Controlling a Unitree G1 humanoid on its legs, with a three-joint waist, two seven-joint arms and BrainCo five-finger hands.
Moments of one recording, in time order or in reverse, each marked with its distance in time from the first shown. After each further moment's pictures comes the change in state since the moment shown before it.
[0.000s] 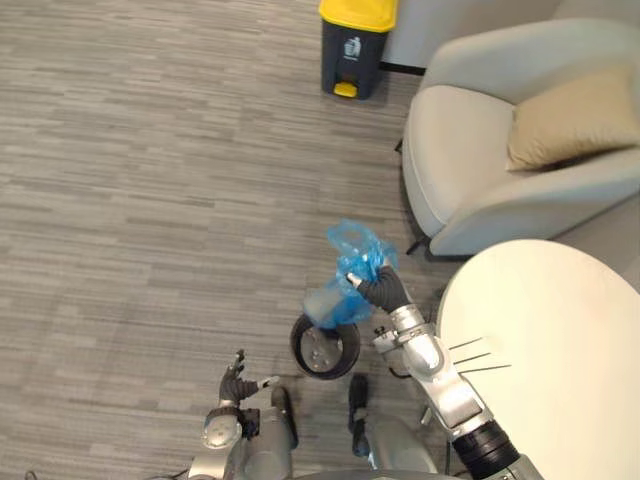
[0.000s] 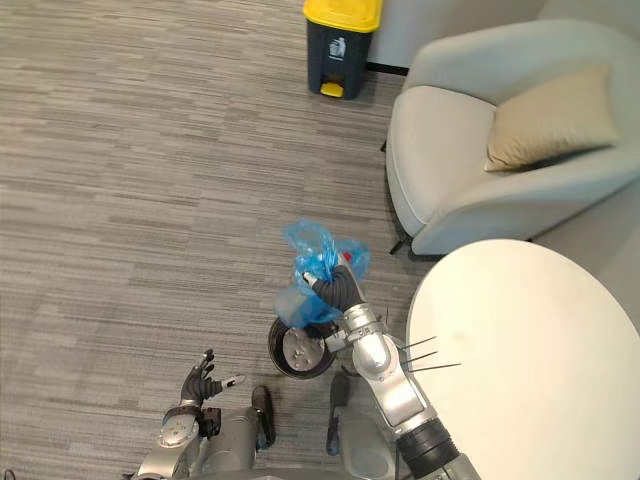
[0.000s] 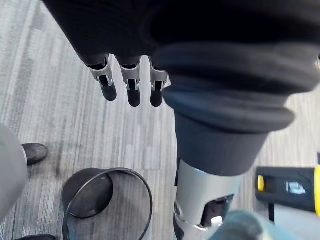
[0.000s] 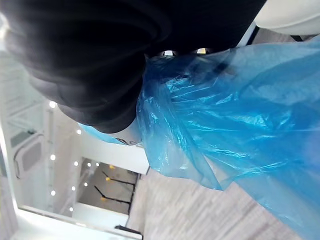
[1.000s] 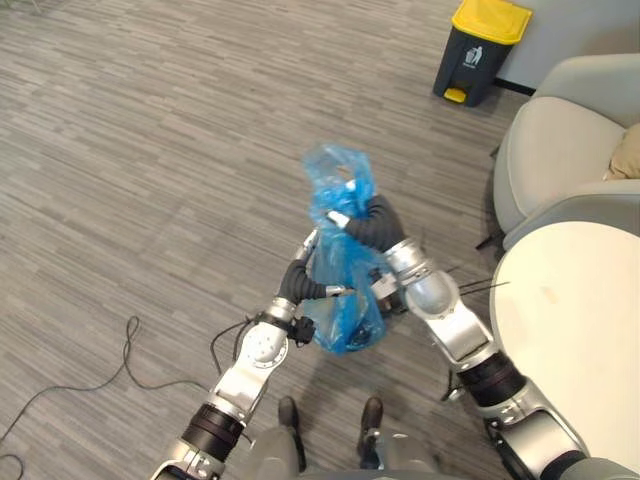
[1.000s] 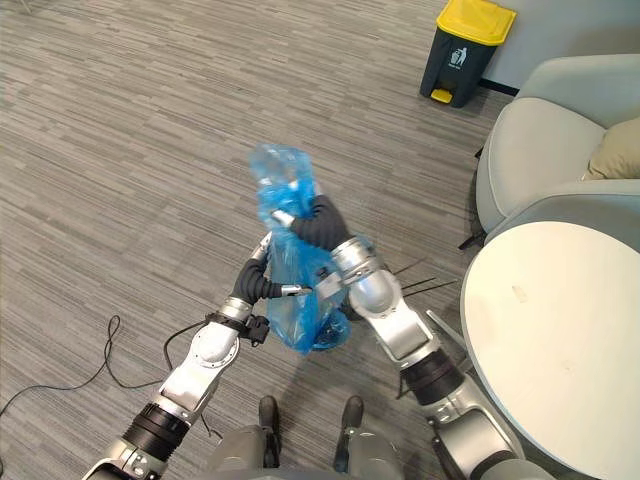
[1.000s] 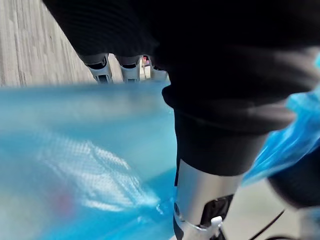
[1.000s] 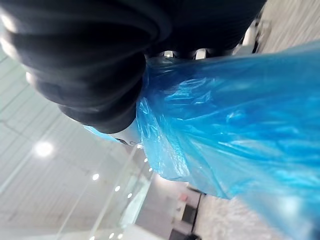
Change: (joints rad) left arm -0.298 0.090 -0.364 -0.425 0.115 -0.062 -0.040; right arm -0.361 -0.068 0.184 -0.030 0.225 -0.031 0.114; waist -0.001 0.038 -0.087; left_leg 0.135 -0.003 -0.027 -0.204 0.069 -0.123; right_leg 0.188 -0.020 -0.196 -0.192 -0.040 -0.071
